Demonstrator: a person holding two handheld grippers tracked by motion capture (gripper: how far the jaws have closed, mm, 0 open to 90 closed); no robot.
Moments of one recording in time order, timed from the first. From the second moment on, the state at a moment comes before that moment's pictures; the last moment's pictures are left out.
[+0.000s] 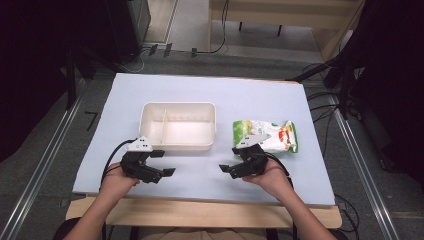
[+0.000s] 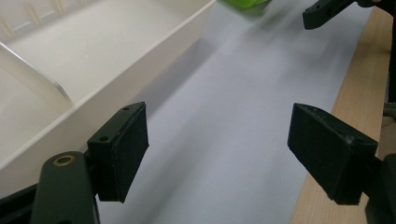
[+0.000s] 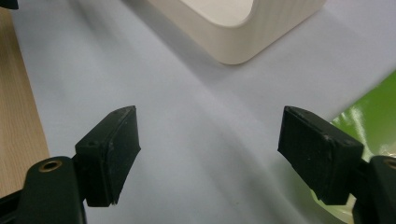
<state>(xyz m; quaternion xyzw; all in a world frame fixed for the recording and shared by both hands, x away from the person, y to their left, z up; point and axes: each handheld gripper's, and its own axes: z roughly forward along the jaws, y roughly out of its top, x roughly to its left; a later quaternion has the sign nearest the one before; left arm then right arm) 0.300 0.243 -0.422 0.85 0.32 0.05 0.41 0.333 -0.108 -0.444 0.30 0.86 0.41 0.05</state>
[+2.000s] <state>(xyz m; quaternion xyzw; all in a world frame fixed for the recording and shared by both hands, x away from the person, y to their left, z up) 0.311 0.231 -0.420 0.85 0.30 0.05 0.42 0.342 -0.196 -0.453 0.41 0.84 0.36 0.07</state>
